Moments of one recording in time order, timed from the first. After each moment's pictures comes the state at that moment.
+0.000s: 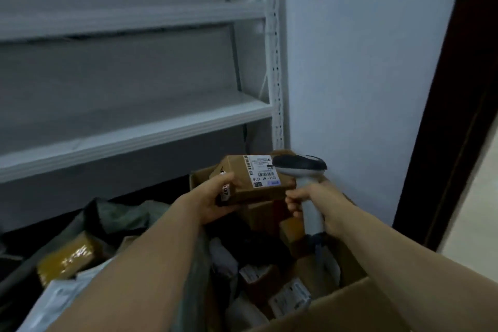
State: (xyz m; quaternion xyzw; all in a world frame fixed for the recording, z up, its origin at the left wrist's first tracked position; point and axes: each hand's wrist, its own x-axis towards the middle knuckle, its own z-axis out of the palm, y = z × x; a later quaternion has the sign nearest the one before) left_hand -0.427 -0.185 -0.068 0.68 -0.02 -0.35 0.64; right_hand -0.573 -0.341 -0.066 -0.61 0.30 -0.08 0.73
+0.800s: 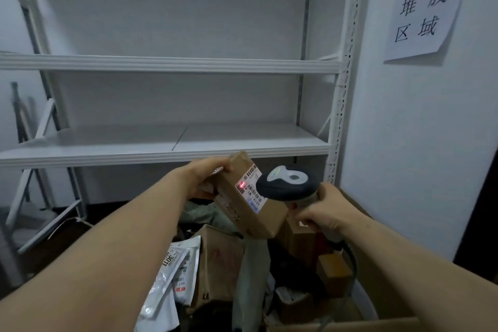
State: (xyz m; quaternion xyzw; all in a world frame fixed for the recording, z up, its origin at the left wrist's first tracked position) left_hand -0.441 0.002 0.033 0.79 -0.04 -0.18 0.59; right_hand -0.603 -0.202 0.023 -0.84 0.07 -0.07 0.53
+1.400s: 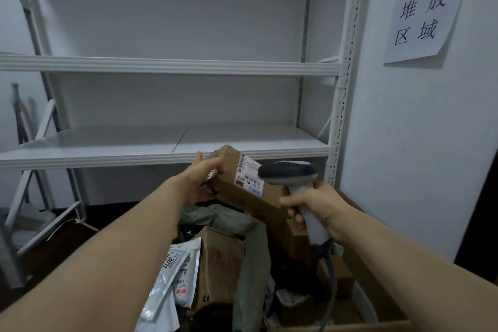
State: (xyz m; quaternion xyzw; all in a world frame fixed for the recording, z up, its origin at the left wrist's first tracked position) left_hand -0.437 0.008 0.022 0.69 -0.05 -0.18 0.70; right_hand -0.594 -0.193 0.028 -0.76 0.12 -0.04 0.64
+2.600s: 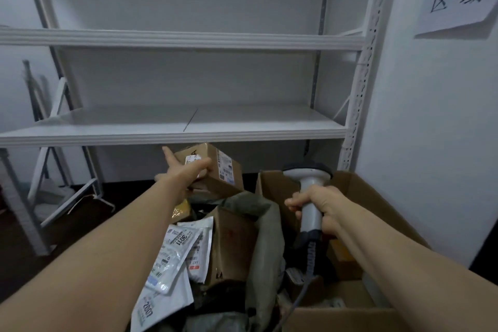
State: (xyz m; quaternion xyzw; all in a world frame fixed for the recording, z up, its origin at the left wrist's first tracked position) left_hand -0.407 0.055 -0.031 0.75 0.14 -0.03 0.64; right_hand -0.544 -0.188 -0.022 -0.63 0.27 0.02 0.73
